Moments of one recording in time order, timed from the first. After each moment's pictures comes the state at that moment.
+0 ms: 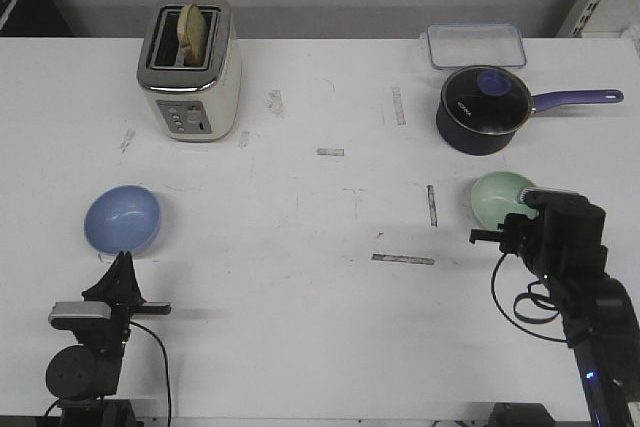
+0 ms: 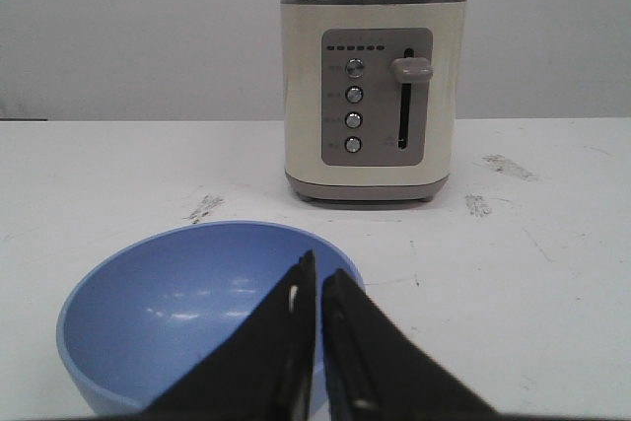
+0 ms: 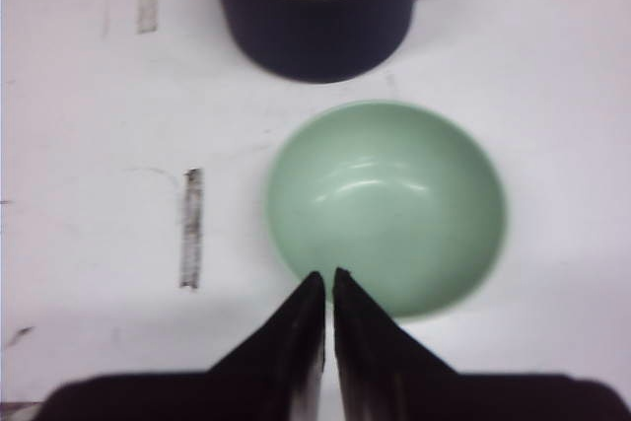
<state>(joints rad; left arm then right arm) 0.00 0.01 0.03 0.15 -0.02 0.01 -0.03 0.97 0.96 -0.70 -0.03 0.13</state>
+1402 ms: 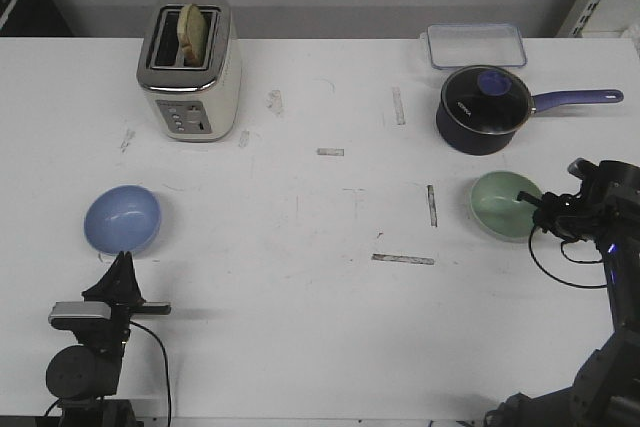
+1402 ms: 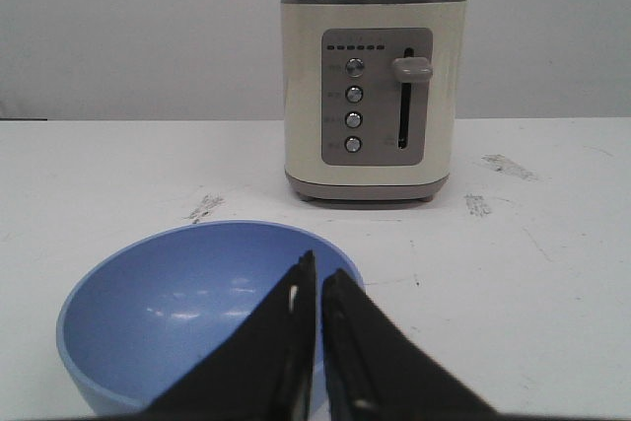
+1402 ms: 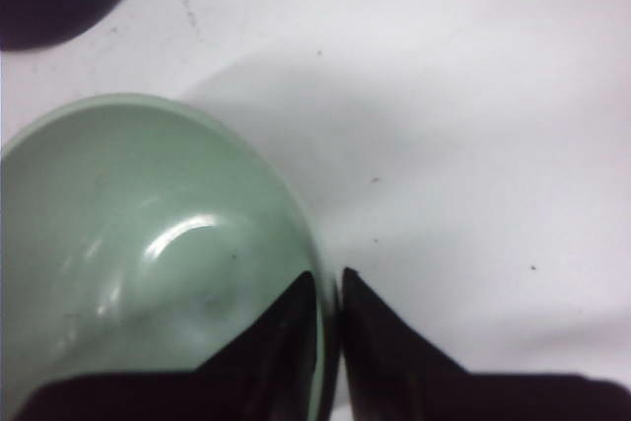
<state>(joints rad) 0.00 0.01 0.03 0.15 -0.02 0.01 -0.42 1.55 1.13 -0.66 -0.31 0.15</state>
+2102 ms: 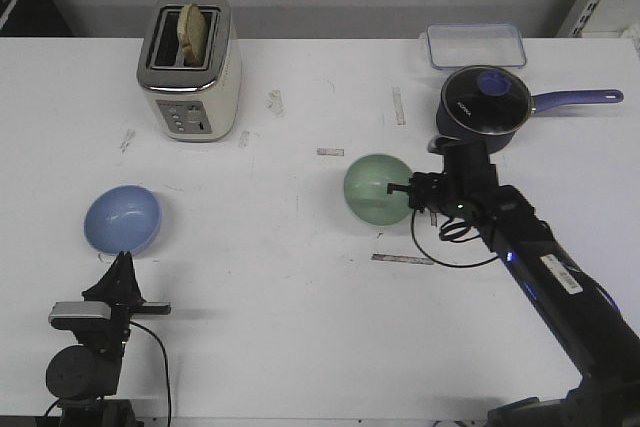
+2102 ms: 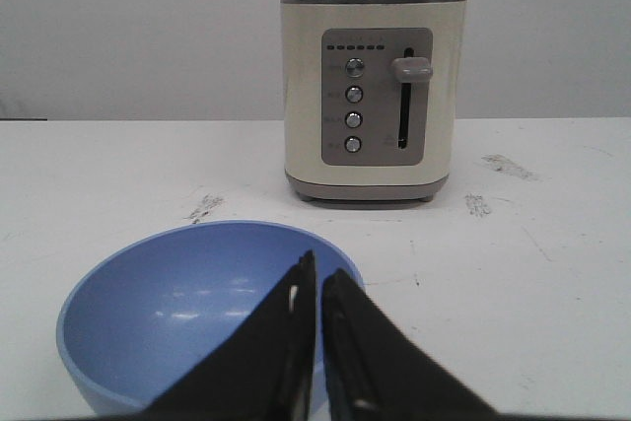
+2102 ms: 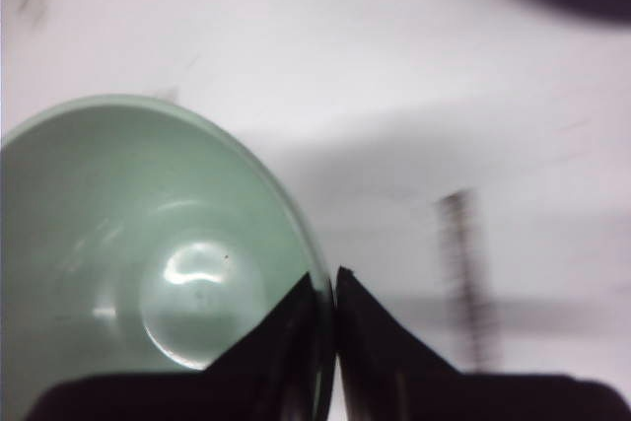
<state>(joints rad) 0.00 0.01 0.03 0.15 -0.02 0.01 0.25 1.51 1.18 -0.55 -0.19 0.44</state>
